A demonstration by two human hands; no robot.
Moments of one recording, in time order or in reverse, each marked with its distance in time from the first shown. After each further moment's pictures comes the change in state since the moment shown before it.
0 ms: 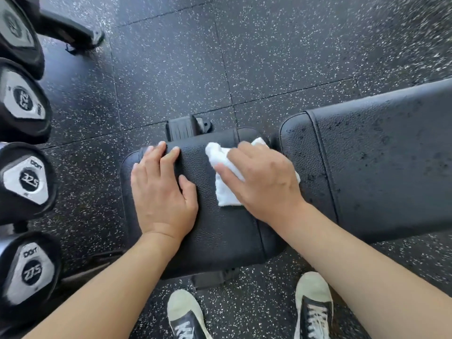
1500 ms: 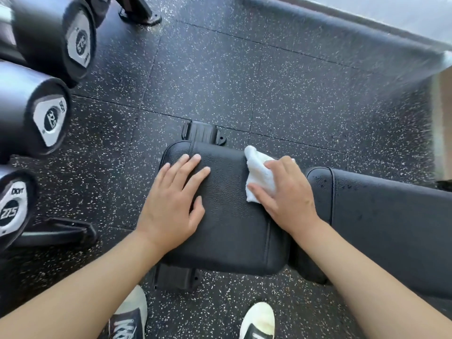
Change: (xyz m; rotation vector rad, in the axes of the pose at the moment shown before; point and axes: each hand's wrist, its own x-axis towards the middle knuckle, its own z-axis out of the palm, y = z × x) left_hand -0.033 -0.051 -0.030 -0.148 -0.135 0.101; right_hand 0.025 0.008 -0.005 0.027 -0.331 -0.109
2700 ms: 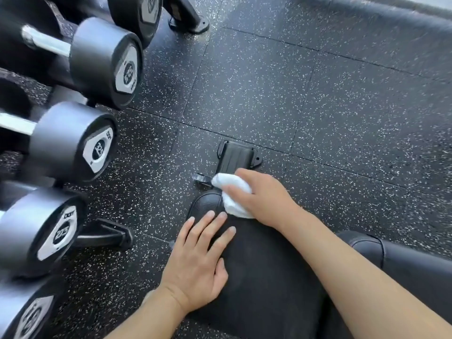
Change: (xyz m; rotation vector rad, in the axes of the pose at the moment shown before) left_hand -0.002 0.000 0.005 0.131 -0.071 -0.024; right_hand 0.160 -0.052 0.039 0.381 -0.679 0.155
